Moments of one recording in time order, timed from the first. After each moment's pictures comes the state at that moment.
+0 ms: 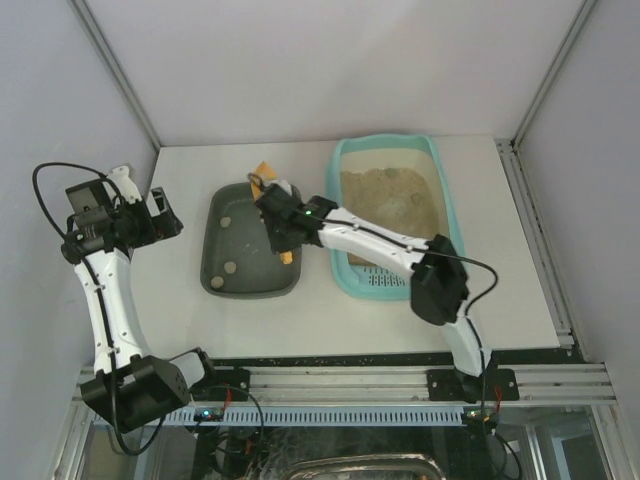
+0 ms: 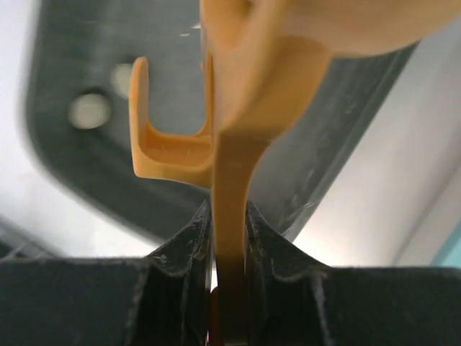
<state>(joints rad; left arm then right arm) 0.43 1.13 1.25 -0.89 0.30 0.03 0.96 2.03 1.87 -0.71 0.06 0.57</state>
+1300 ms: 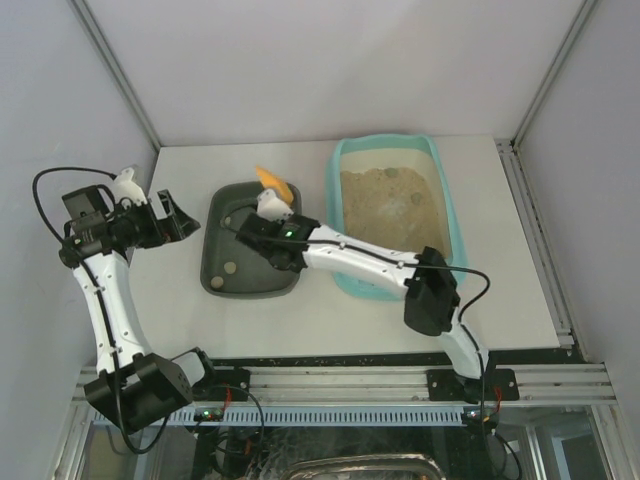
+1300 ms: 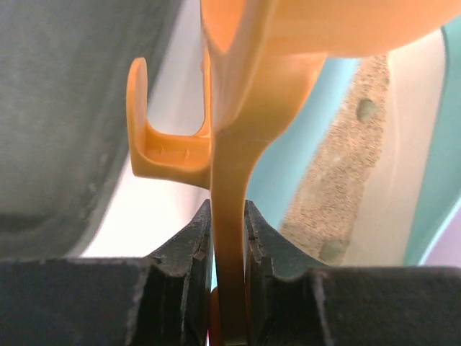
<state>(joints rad) 0.48 1.12 1.23 -0.90 0.67 0.08 1.12 2.18 2.06 -1.07 0.85 0.30</state>
